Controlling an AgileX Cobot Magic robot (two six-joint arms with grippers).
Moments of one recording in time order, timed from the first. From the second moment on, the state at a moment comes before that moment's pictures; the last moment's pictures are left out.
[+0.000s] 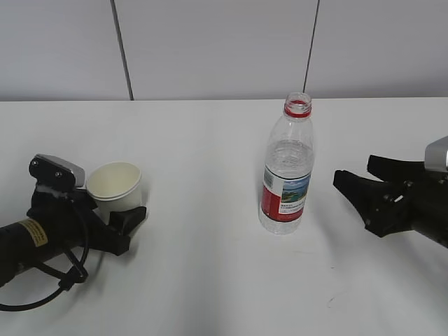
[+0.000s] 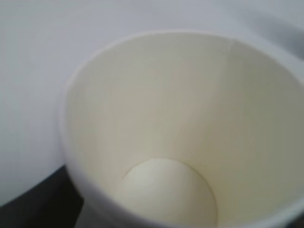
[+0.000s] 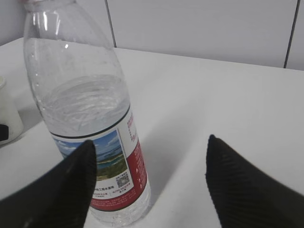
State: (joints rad) left arm -0.20 2.11 -0.51 0.42 -1.14 -0.14; right arm -0.02 1.70 -0.31 -0.57 -1.14 0.19
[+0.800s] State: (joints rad) left arm -0.20 2.11 -0.51 0.43 -1.14 -0.14; right arm -0.02 1.72 -0.31 -0.56 -1.14 0.19
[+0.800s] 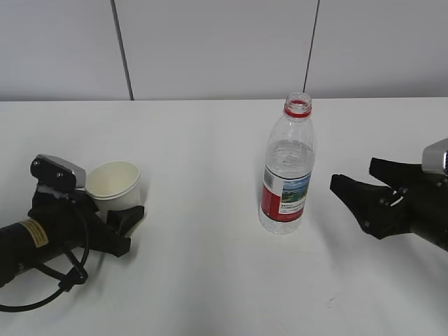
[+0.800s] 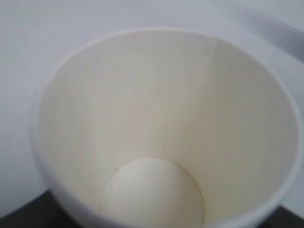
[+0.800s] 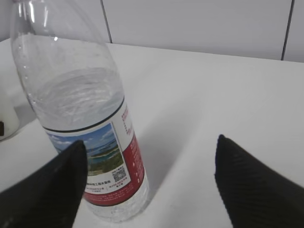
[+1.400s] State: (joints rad) left arm -0.20 2.11 -0.51 0.43 -1.14 -0.14; right arm -0.02 1.73 -0.37 -0.72 -1.14 0.28
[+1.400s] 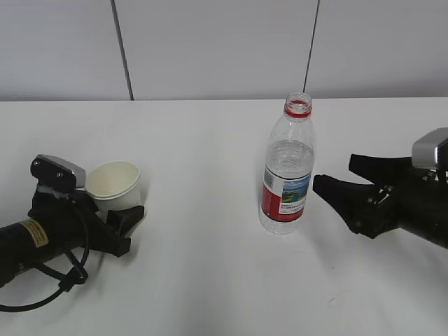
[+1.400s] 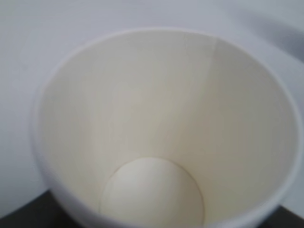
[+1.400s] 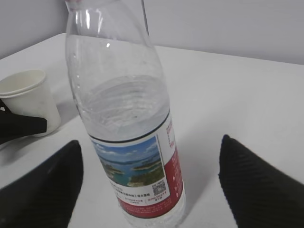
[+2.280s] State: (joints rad) left arm -0.20 2.11 -0.51 0.43 -1.14 -0.14; right arm 0.02 1.88 -0.46 -0.76 -1.15 0.29
